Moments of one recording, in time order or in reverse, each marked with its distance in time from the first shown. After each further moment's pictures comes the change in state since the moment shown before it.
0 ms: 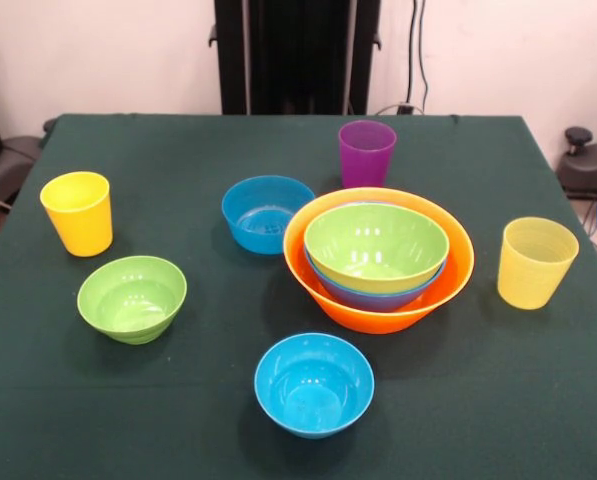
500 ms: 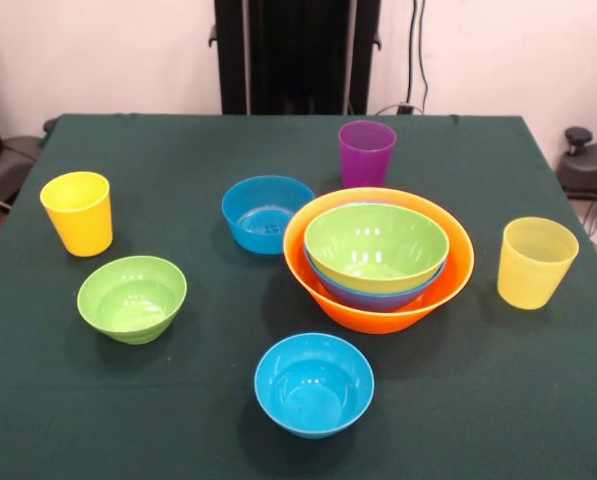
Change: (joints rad) arm 0.073 -0.069 -0.026 0.105 0.024 -0.002 0.000
